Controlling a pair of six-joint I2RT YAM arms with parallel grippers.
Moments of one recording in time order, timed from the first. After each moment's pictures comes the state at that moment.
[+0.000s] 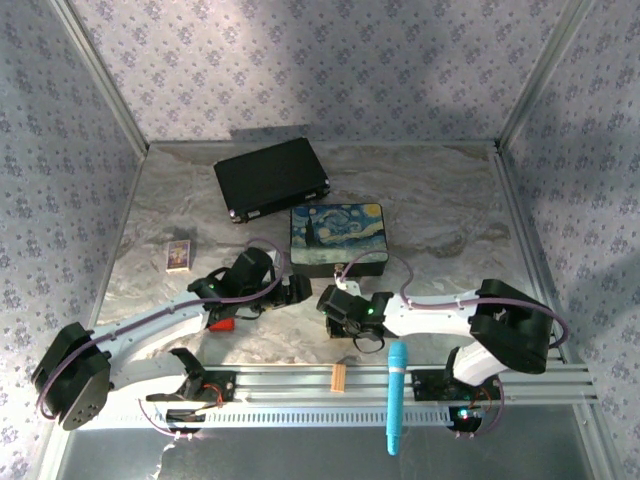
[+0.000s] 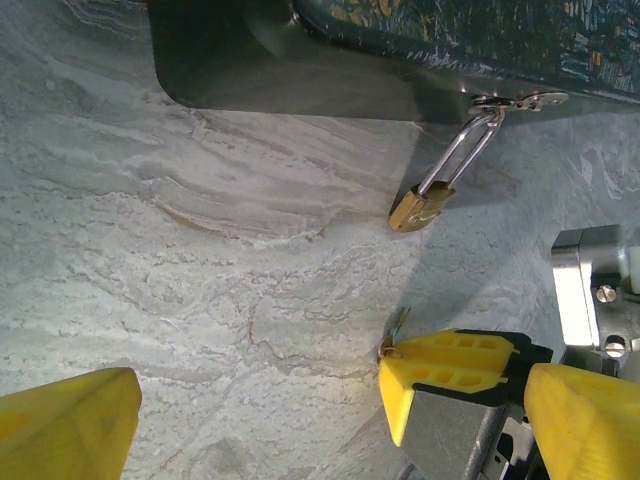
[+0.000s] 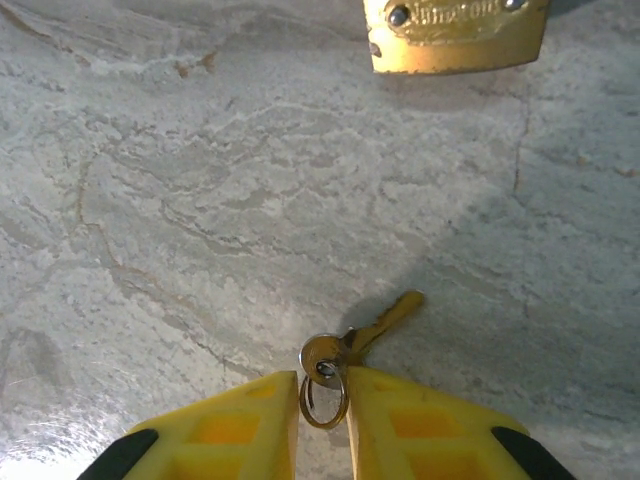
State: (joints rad) left arm -0.80 1.10 0.57 -0.29 0.19 -0.95; right arm 1.15 1.49 0.69 -0.34 0.13 1.05
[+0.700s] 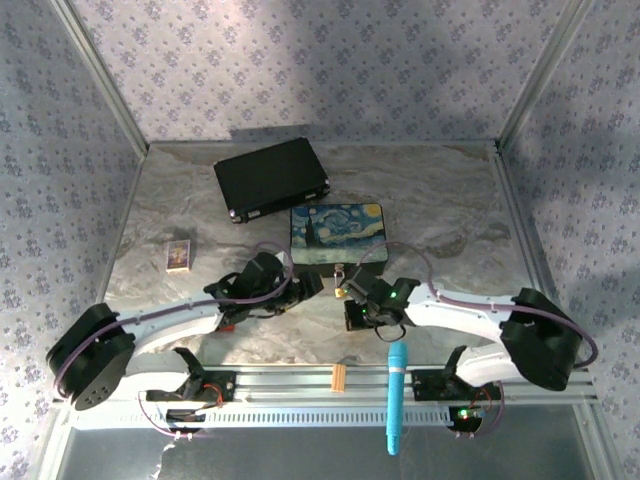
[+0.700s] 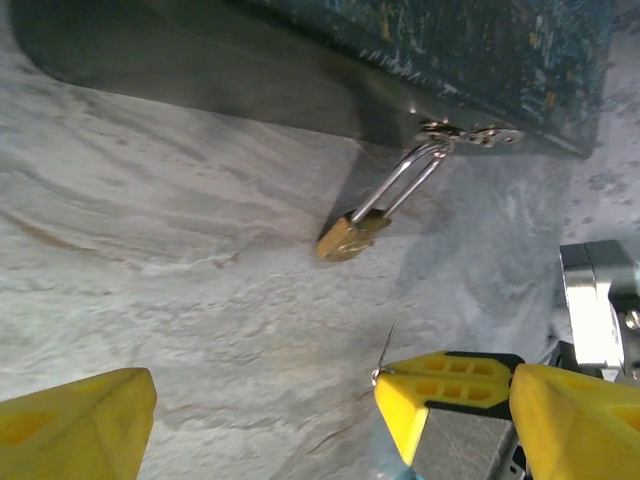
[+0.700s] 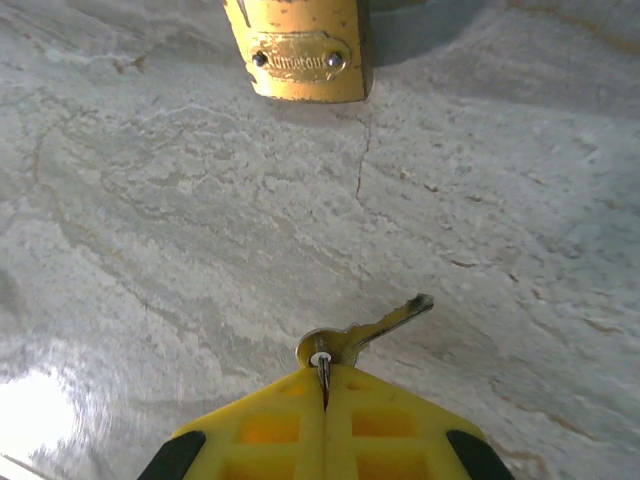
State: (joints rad) left arm -0.86 1.24 0.49 0.07 0.22 -1.21; right arm 0.97 1.32 0.67 -0.51 -0.04 0.76
